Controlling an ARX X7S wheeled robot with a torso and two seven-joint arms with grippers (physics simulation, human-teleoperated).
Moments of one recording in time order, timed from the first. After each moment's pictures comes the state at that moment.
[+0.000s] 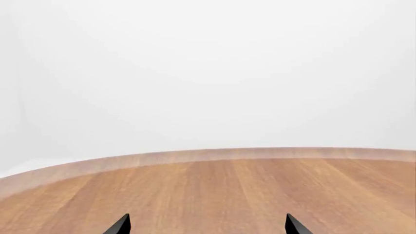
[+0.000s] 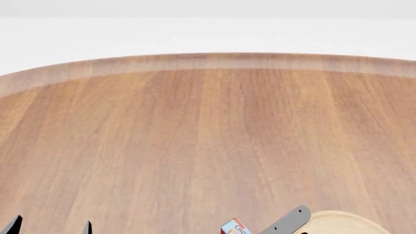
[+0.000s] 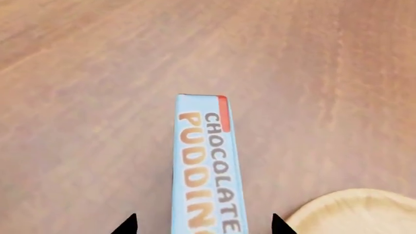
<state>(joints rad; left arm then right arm) 0.14 -0.40 0.37 0.47 -0.25 -0.02 -0.44 0.51 0.51 -0.65 0.33 0.40 0.48 -0.28</state>
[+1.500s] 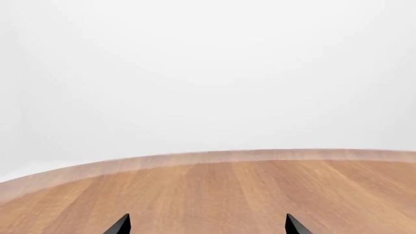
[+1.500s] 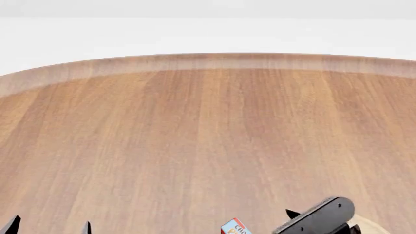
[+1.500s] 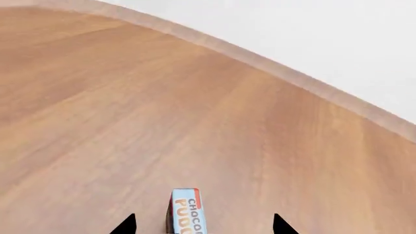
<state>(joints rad) 0.14 -0.42 0.39 0.49 -0.25 -0.02 -0.46 0.25 0.76 -0.37 -0.50 0.62 0.69 0.07</state>
